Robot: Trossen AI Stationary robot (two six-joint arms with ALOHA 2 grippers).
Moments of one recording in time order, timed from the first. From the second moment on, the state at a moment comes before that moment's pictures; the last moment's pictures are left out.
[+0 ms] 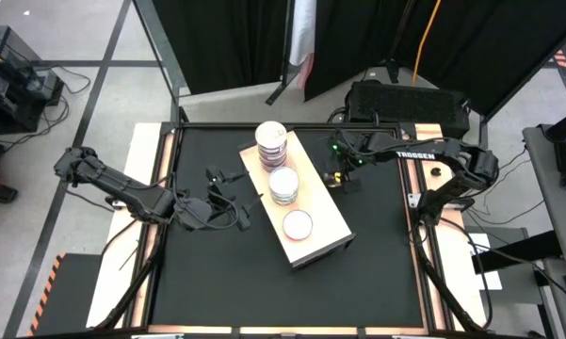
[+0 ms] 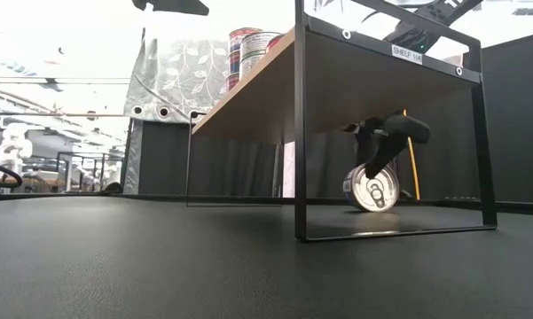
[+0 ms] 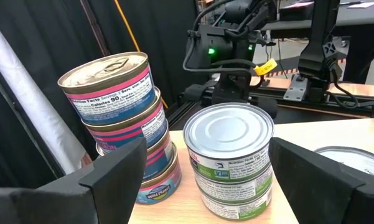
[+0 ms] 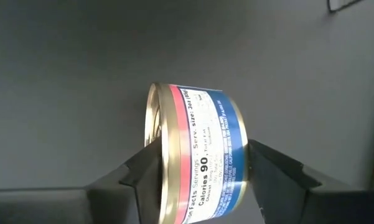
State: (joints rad) left arm -0.38 1.22 0.92 -0.01 -0.96 -0.10; right arm -0.46 1.53 0.96 -0.63 -0.03 -0.69
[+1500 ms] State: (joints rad) left arm -0.38 1.22 0.92 -0.01 -0.96 -0.10; right arm -0.54 1.42 0.96 -0.77 -0.07 -0.44
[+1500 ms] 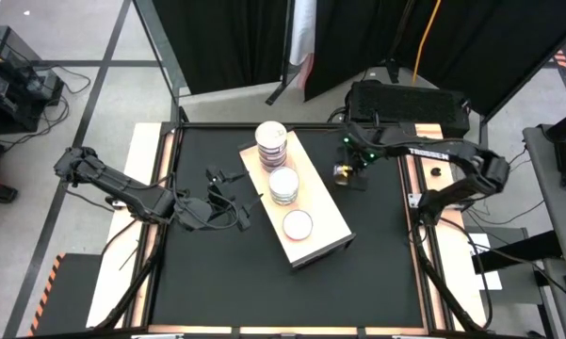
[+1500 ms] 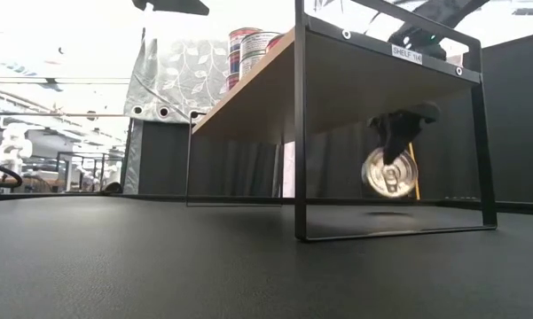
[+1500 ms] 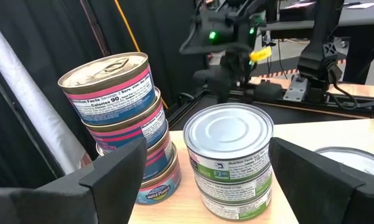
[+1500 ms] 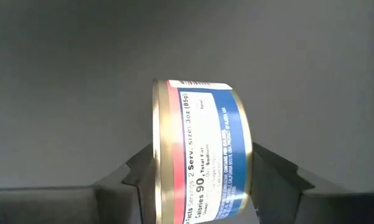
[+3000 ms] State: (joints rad) left arm -0.27 1.22 0.92 0.87 -0.51 2.21; right arm -0.52 1.20 1.35 0.14 -0.56 0.49
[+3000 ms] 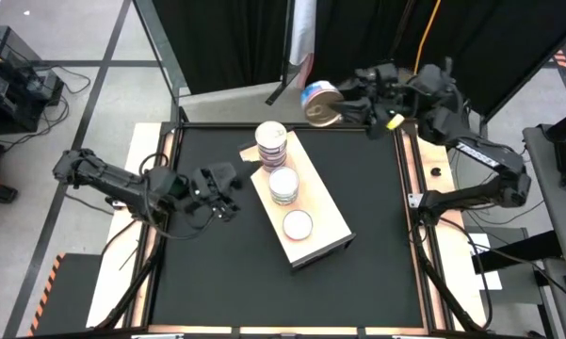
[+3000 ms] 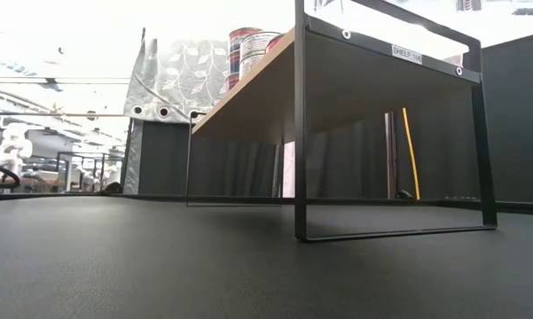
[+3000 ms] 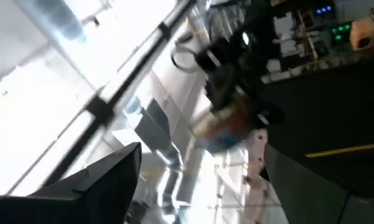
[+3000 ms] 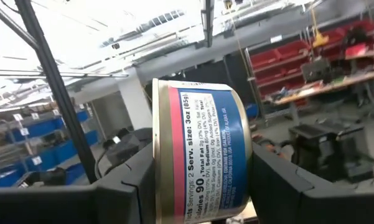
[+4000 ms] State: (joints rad) left arm -0.08 1.22 0.92 0.64 -0.45 2.52; right arm -0.33 1.41 1.35 0.17 -0.37 0.61
